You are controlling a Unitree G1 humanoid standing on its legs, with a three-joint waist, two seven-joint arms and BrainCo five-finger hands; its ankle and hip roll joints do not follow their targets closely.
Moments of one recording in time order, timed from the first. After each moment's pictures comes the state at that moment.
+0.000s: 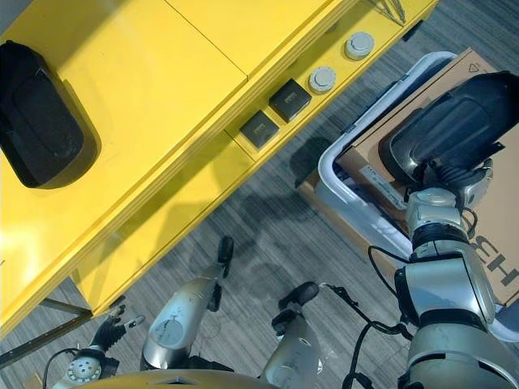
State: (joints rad) left arm 0.06 0.36 -0.48 1.07 -0.24 -0.37 0.19; right arm -0.87 -0.85 0.23 1.23 0.51 0.07 -0.62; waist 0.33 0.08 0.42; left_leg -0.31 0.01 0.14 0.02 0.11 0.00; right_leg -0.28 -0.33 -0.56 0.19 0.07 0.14
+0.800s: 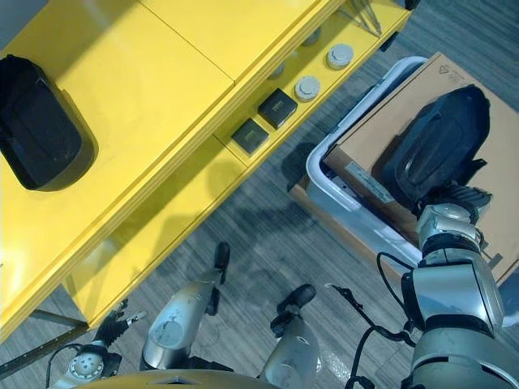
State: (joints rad) left arm 0.05 0.36 -0.51 1.05 -0.29 -0.41 0.20; right arm -0.82 -0.86 0.18 1.25 0.66 0.07 -0.52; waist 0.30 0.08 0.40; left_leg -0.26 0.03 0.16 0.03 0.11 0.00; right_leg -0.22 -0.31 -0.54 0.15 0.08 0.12
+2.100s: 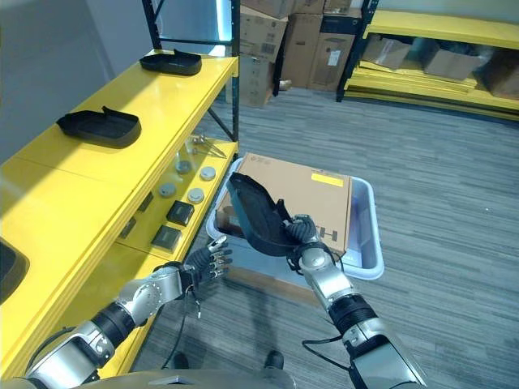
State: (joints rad) left arm -0.34 0.18 -0.60 0.48 -0.94 0.34 0.00; right arm -0.33 -0.50 0.40 0.42 0.23 0.24 -0.33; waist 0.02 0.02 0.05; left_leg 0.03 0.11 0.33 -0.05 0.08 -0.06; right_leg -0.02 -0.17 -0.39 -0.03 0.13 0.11
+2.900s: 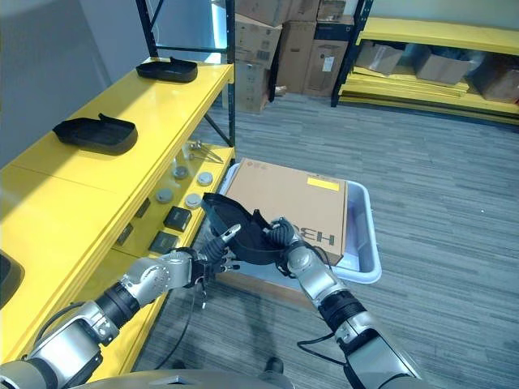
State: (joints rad) left arm -0.47 0.19 -0.67 0.36 -0.90 0.56 0.03; right arm -0.38 -0.48 0.51 0.41 -0.01 0.29 -0.17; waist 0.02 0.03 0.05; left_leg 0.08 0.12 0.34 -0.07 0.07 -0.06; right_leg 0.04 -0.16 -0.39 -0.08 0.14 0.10
